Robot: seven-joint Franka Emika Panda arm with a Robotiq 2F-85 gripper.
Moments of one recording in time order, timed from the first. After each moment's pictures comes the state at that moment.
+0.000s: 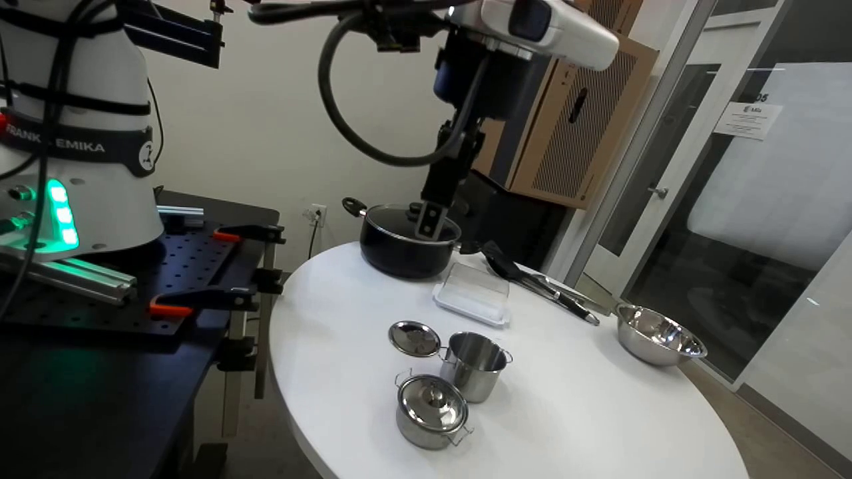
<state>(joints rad) -0.19 -0.17 -0.31 -2.56 0.11 2.35 -0.20</state>
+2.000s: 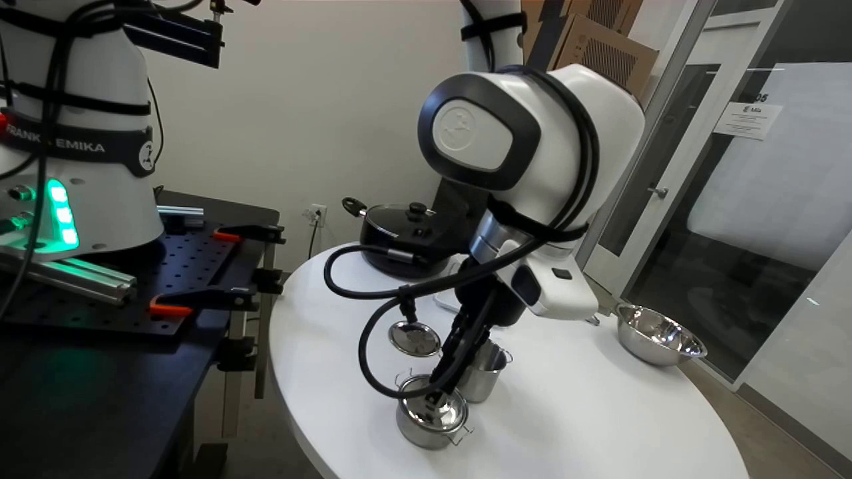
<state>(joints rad) -0.21 0.47 -0.21 -2.29 0.24 2.63 -0.06</state>
